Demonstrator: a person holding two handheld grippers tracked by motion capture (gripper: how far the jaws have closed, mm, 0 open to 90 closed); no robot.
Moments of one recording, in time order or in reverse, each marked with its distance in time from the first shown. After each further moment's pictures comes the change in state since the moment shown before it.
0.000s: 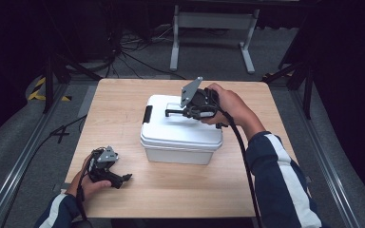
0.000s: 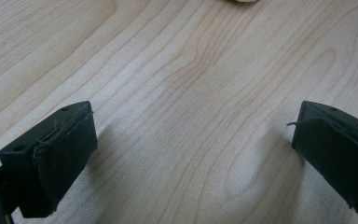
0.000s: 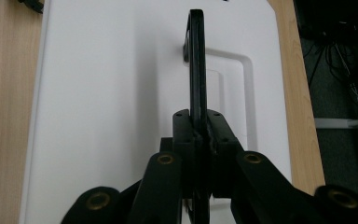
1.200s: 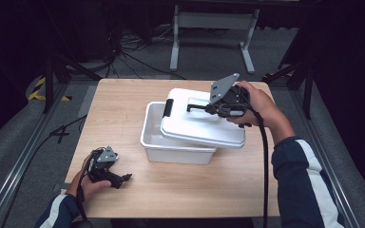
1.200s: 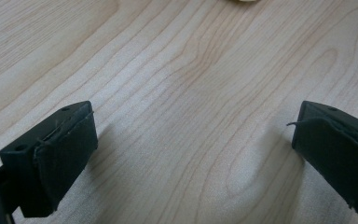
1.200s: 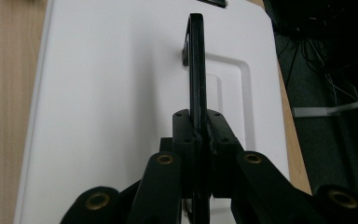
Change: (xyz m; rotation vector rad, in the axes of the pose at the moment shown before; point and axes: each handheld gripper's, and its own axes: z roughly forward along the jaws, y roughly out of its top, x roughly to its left) left arm 0.000 -0.001 -0.001 0.002 0.002 -0.005; right arm 0.000 -0.050 -0.054 -0.038 -0.069 0.041
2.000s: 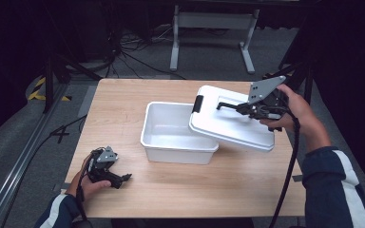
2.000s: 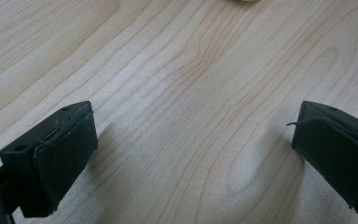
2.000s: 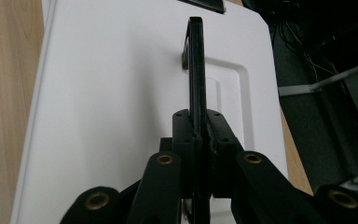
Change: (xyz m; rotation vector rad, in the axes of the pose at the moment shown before) left arm 0.000 0.000 -0.001 0.003 0.005 0.001; right arm 0.000 -0.069 -0.051 -0.008 -0.069 0.098
